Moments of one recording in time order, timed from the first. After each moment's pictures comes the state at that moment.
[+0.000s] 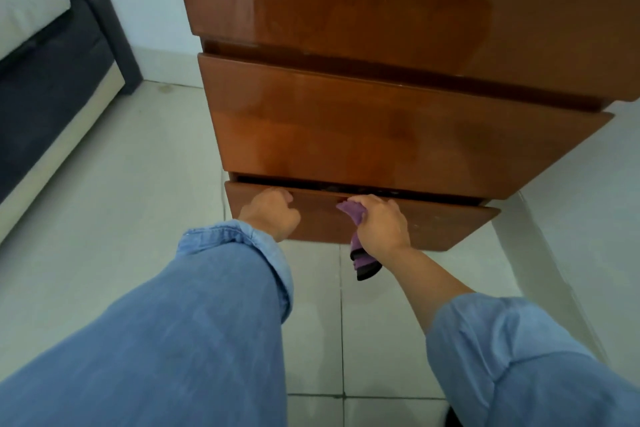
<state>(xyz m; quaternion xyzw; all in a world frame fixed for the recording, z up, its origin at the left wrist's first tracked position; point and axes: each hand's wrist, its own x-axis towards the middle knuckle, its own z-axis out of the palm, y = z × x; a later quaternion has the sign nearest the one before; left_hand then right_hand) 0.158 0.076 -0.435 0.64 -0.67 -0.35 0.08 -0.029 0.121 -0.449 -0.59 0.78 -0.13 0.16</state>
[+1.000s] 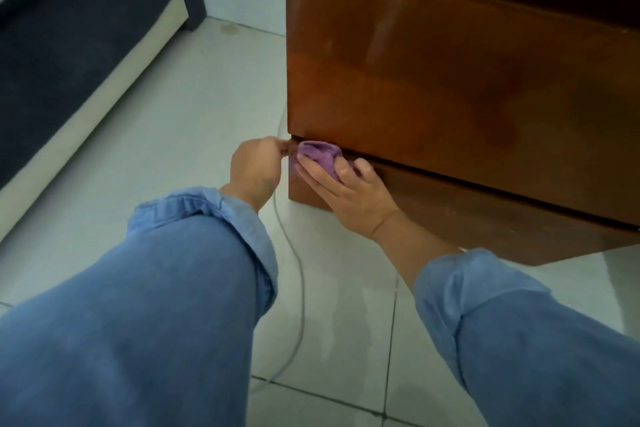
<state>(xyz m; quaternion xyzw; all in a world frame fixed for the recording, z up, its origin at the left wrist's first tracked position) 0.233 0.027 -0.468 0.71 -0.42 -0.47 0.32 0.056 0.042 -0.526 -0.88 0.34 0.02 -0.34</state>
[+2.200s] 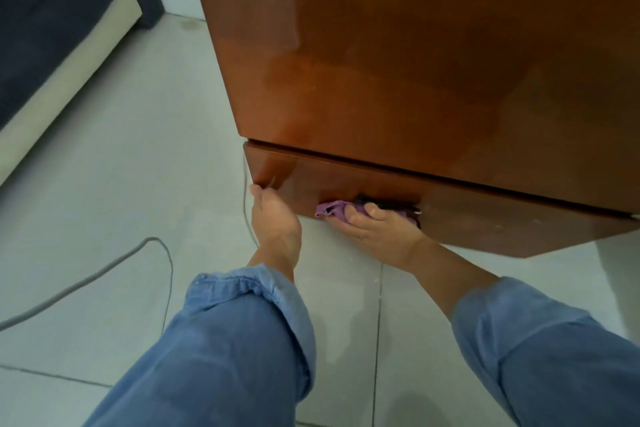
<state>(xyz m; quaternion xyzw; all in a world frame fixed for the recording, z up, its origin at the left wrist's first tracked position) 0.149 0.046 -0.543 0.72 -0.12 -0.50 0.48 -0.039 0.051 -0.595 -0.87 0.27 0.17 -0.38</state>
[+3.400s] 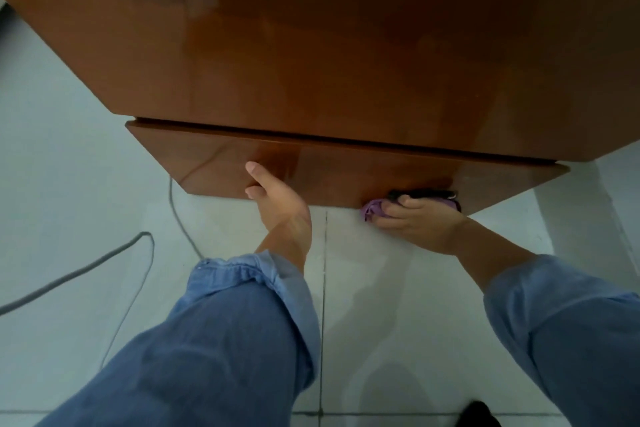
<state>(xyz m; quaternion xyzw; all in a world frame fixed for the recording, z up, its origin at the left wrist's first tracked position) 0.041 0.052 -0.566 0.71 -0.07 -0.56 0.42 -0.190 0.084 -0.596 -0.88 0.19 0.30 -0.31</state>
